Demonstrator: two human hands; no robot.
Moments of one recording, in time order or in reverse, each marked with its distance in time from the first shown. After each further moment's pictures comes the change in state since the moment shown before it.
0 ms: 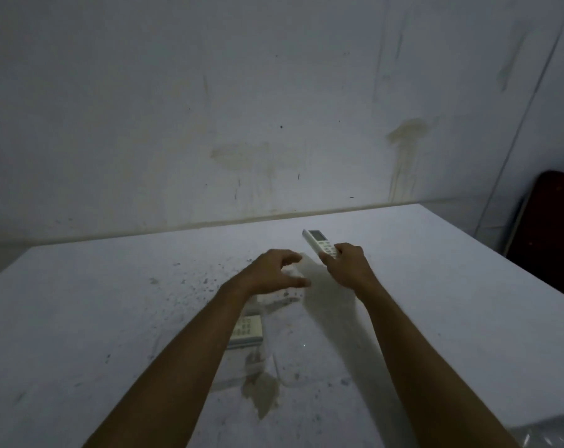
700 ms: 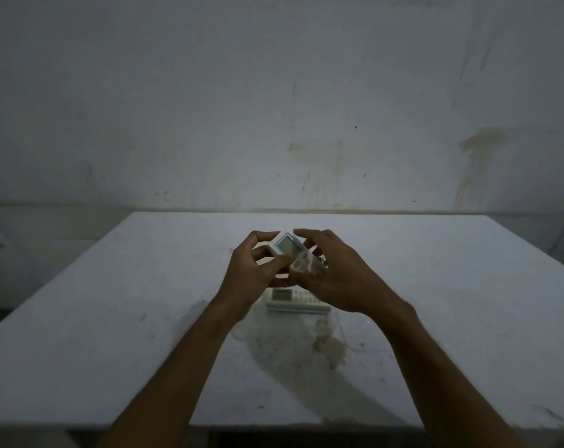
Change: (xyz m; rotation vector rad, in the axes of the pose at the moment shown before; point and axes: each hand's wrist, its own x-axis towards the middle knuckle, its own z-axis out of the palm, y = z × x) left_hand -0.200 -0.013 -0.062 -0.821 0.552 -0.024; right_hand -0.149 -0.131 0.036 0.001 -0.222 -0.677
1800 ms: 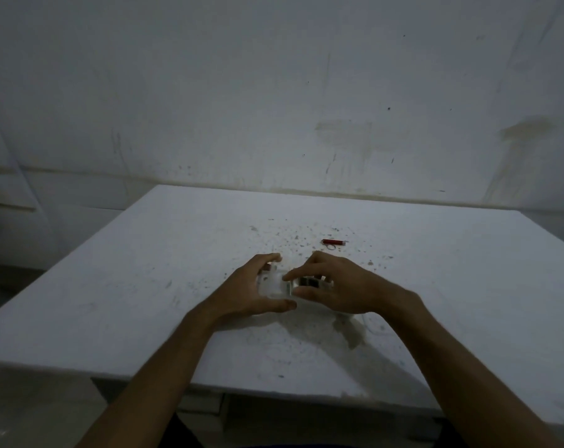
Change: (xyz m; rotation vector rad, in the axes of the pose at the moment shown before) left_hand -0.018 -0.078 -0.072 0.702 -0.265 -0.017; right_hand 0.001 0.024 0.044 -0.172 -0.464 -0.165
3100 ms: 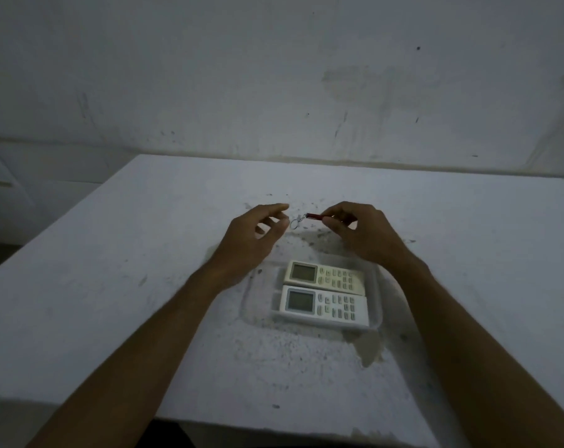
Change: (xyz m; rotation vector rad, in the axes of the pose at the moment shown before) left_hand 0.079 -0.003 -0.002 -0.141 0.318 0.105; right_hand 0.066 0.097 -0.001 0.192 0.473 0.249
